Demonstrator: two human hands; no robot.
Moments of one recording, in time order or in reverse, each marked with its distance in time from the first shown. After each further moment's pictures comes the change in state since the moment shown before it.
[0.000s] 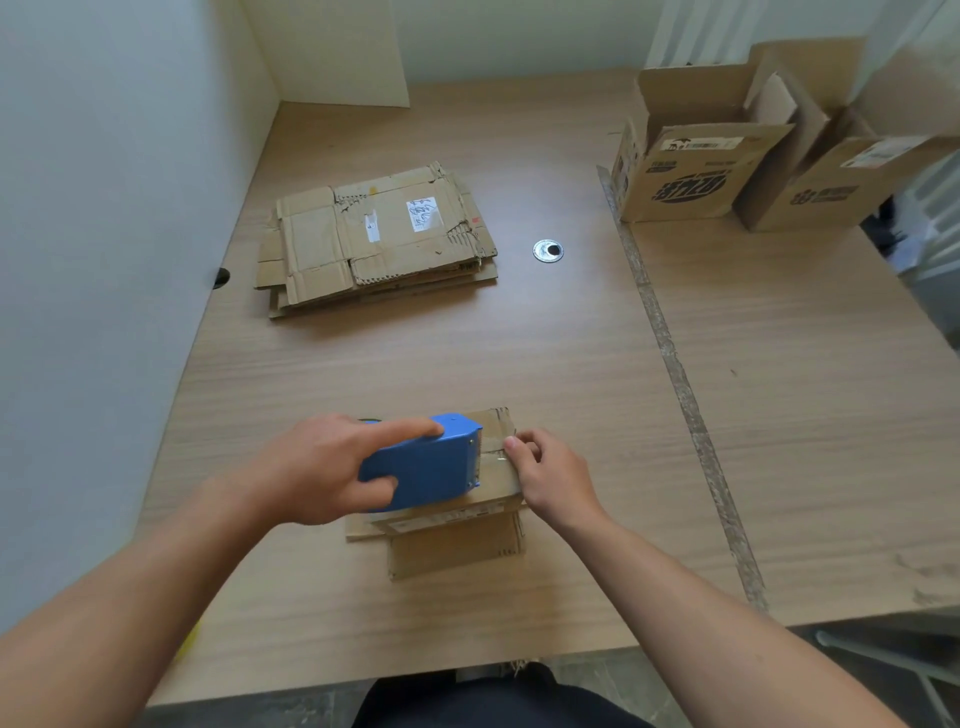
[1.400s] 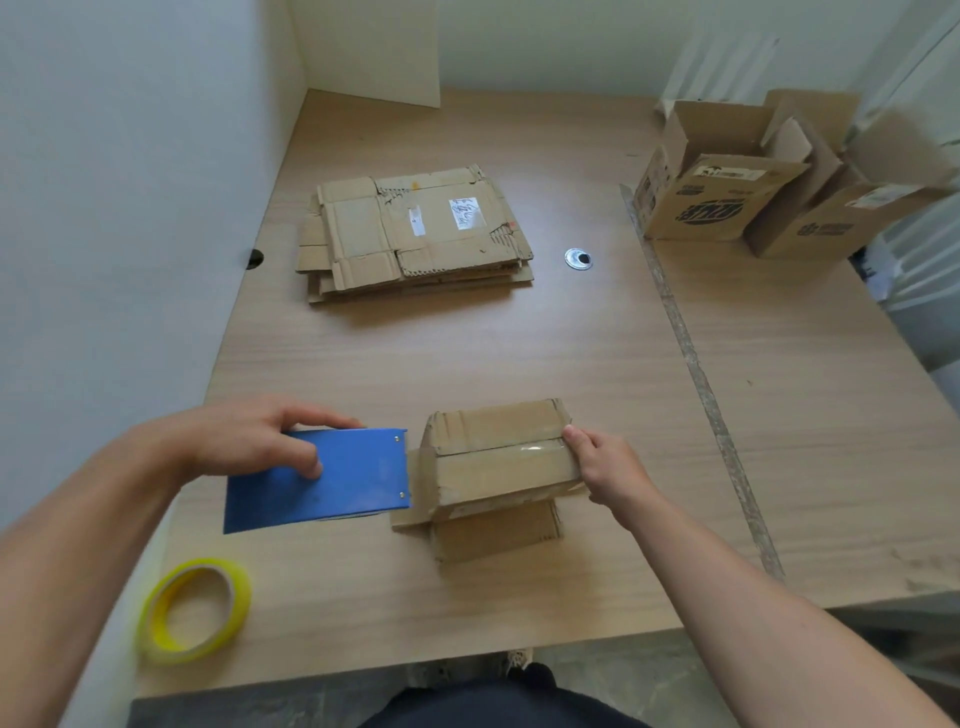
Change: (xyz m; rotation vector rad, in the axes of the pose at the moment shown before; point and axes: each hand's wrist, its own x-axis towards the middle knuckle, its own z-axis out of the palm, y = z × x) left_hand -0.078 -0.109 -0.051 -0.555 -0.326 -0.372; right_hand -0.002 -0.012 0.012 -0.010 0.079 0.169
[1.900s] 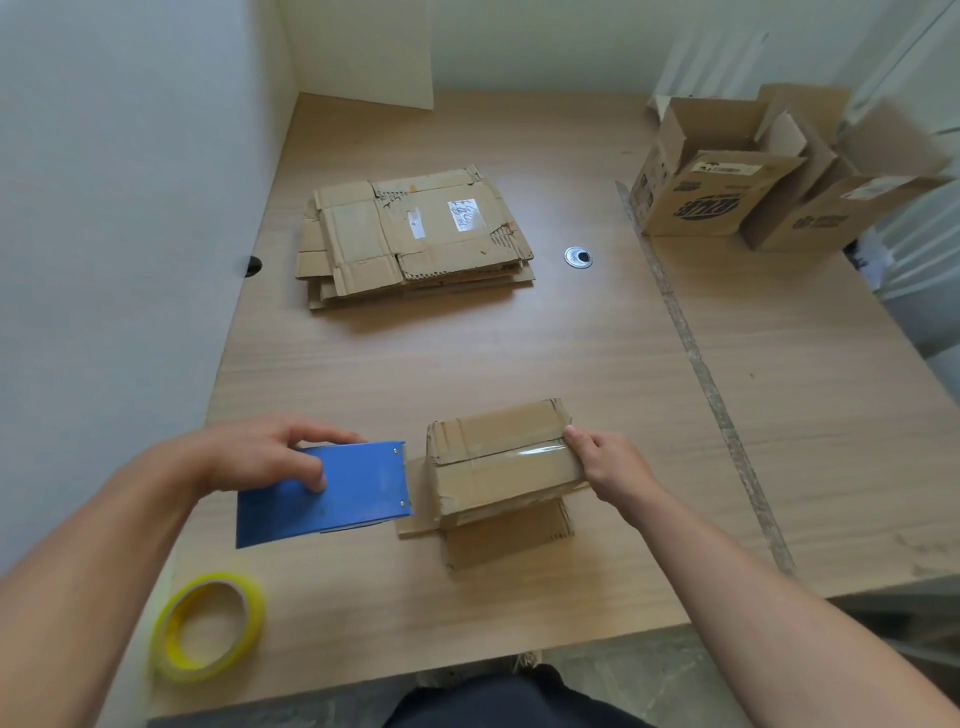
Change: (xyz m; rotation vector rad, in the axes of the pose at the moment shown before) left_hand 0.026 -0.030 0.001 0.042 -0.020 -0.063; right_hand -0.008 -0.015 0.006 -0.092 -0.011 -0.034
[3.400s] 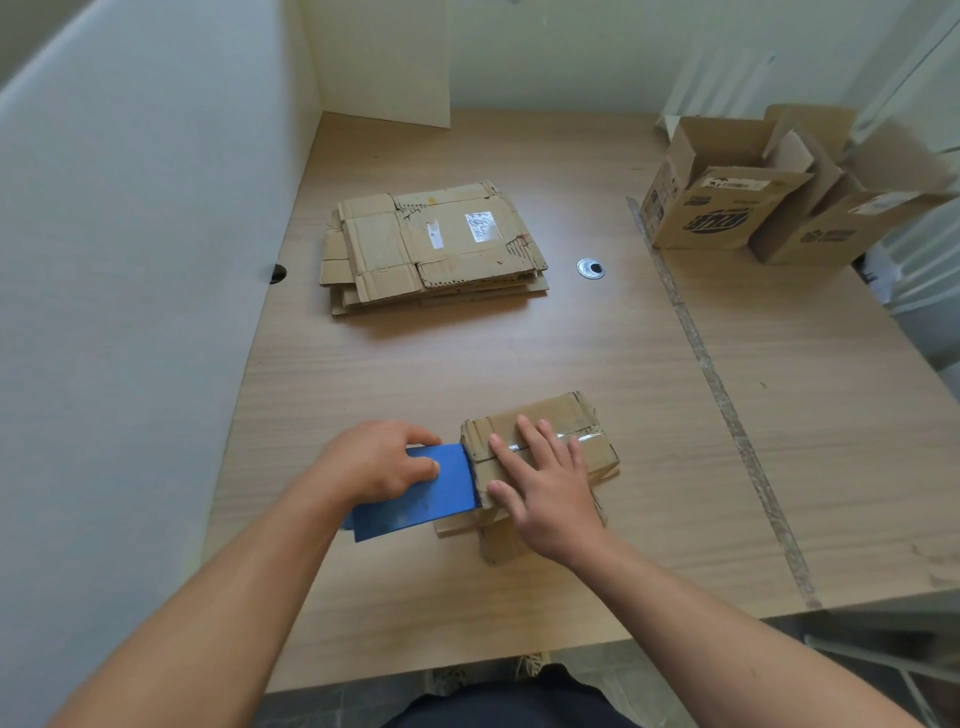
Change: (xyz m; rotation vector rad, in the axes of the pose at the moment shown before) left_hand 0.041 0.042 0.062 0.299 0.318 0.019; right_hand -0.044 -0.023 0.072 -0.629 -0.030 -0.473
